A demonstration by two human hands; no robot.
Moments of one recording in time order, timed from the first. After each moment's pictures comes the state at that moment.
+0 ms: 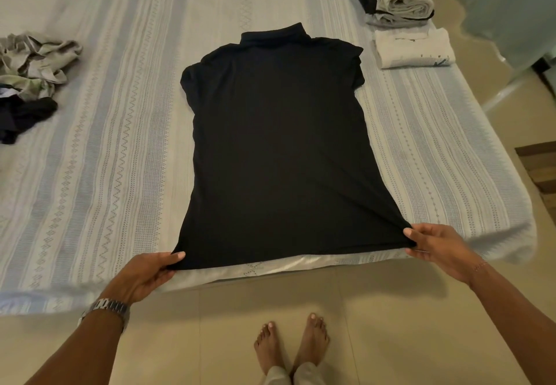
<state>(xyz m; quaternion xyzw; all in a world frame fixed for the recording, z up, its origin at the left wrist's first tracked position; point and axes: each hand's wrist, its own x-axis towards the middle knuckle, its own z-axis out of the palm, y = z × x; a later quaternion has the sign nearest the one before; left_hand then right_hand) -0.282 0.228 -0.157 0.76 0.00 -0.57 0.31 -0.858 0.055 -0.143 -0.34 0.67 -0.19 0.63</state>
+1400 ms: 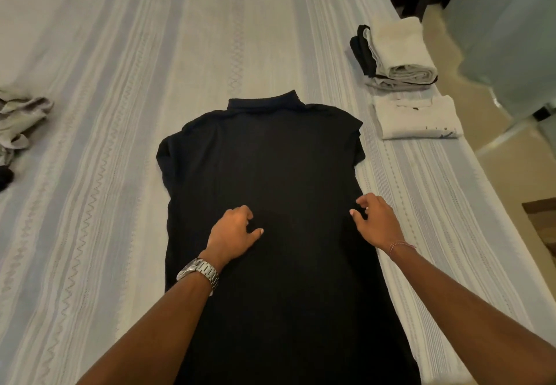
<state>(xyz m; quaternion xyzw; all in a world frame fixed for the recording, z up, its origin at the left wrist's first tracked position) -0.392 -0.108 -0.151 0.75 -0.59 -0.29 0.05 -0.717 -0.200 -0.159 -0.68 0.66 -0.09 0.30</state>
